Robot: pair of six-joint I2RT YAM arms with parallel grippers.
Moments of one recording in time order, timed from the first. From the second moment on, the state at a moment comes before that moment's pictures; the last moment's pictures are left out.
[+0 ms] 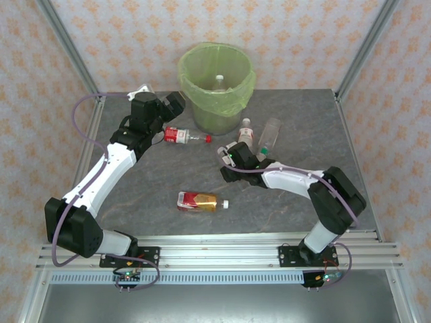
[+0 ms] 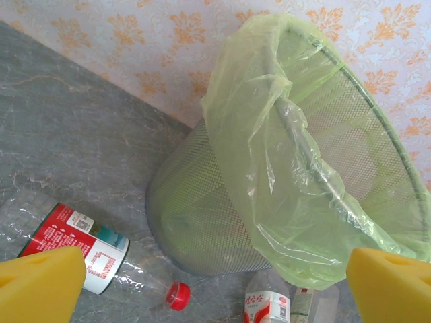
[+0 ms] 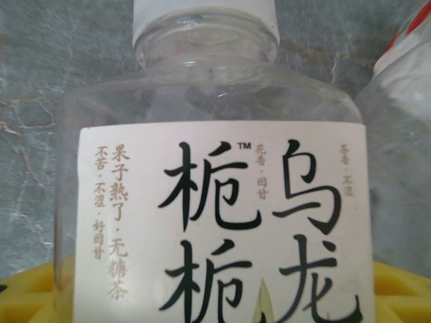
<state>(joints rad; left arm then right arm) -0.27 1.39 1.24 -0.26 -0.14 -0.78 0.72 1.61 0.91 -0.19 0.14 0.13</state>
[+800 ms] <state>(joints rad) -0.27 1.39 1.24 -0.29 -0.16 -0.78 0.72 1.41 0.86 0.01 0.22 0.11</state>
